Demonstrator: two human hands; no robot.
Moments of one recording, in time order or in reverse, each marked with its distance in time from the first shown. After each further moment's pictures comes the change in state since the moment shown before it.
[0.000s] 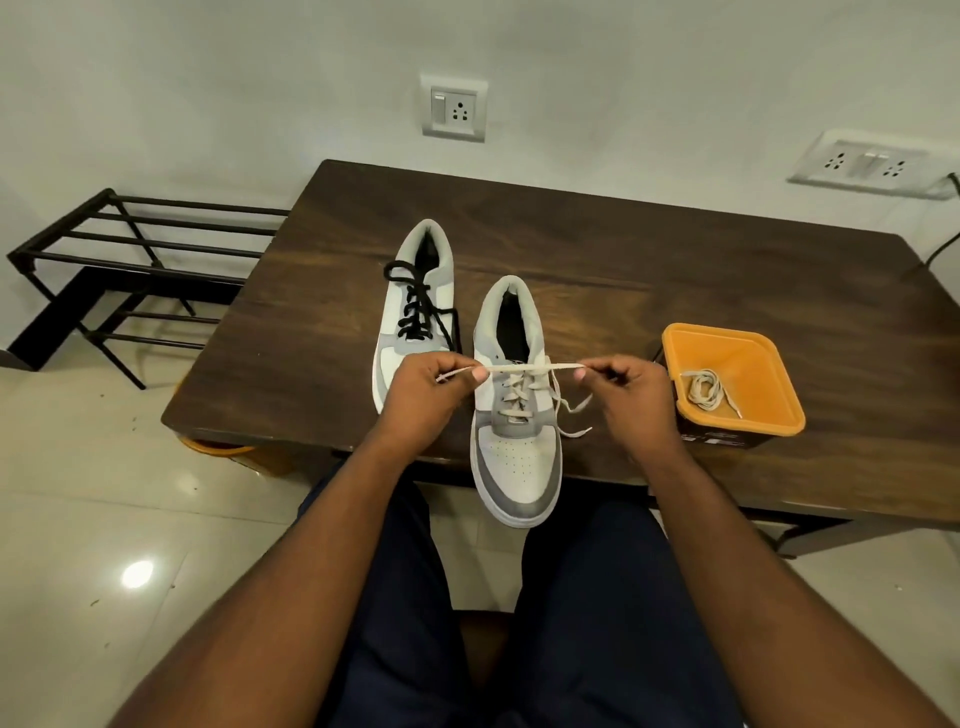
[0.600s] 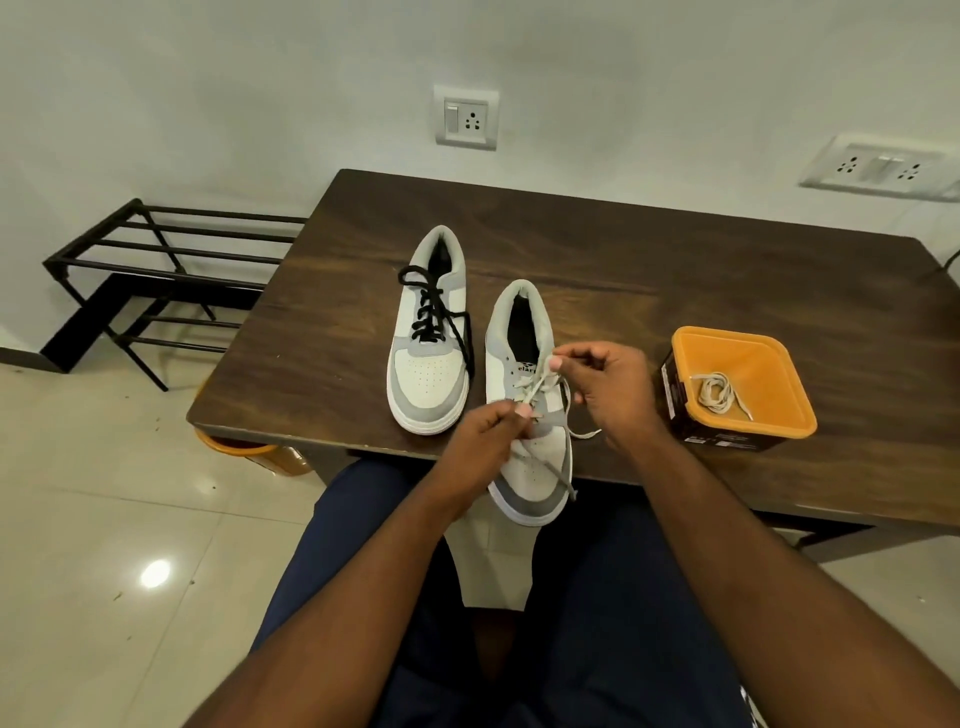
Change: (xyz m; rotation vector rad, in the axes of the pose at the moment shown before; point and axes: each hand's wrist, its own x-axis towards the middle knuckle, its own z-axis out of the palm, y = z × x) left_hand -0.040 -0.010 0.039 -0.162 -0.215 -0.119; right_hand 0.001 -0.024 0.022 0.242 -0.082 0.055
